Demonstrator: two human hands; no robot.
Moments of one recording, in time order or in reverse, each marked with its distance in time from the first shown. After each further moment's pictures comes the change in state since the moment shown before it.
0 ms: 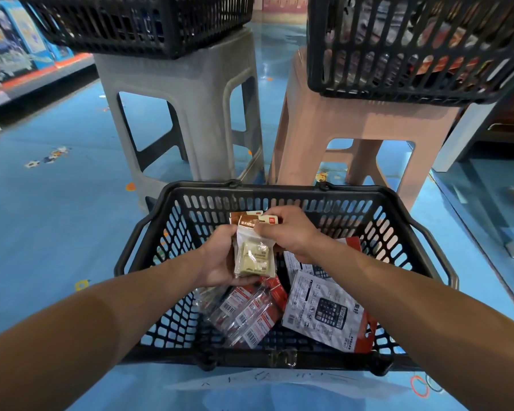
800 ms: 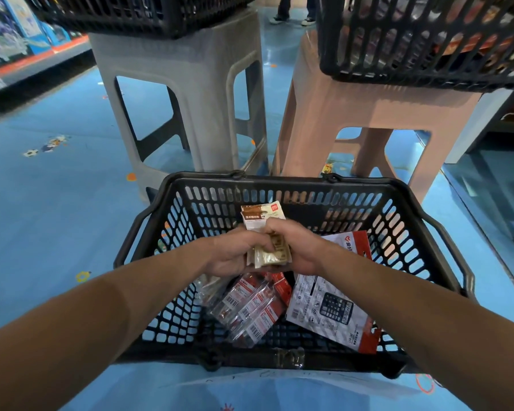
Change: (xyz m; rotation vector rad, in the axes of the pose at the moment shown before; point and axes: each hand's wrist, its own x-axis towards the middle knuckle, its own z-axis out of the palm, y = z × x) left_hand 0.010 0.002 0.008 0.084 -0.255 0.036; right_hand -0.002 0.025 0.009 0.487 -0.382 0.272
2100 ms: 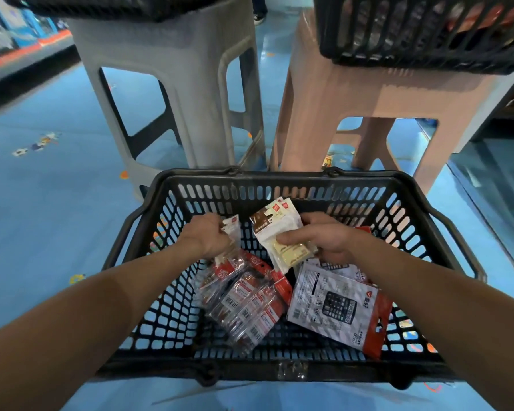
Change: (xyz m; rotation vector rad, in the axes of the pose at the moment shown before) left_hand 0.010 0.005 -0.053 1.212 0.696 0.062; right_hand -0.011 -0.009 -0.053 -0.198 0.145 0.054
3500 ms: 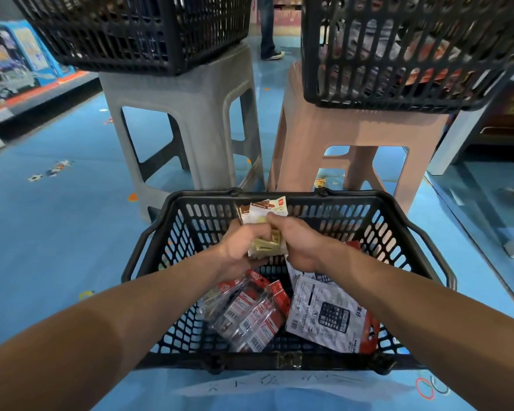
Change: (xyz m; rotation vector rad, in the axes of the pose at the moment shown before) left_hand -0.043 0.061 -0.007 -1.240 -0.319 -0.052; right_hand -0.012 -0.034 0.057 0.149 0.116 -0.122
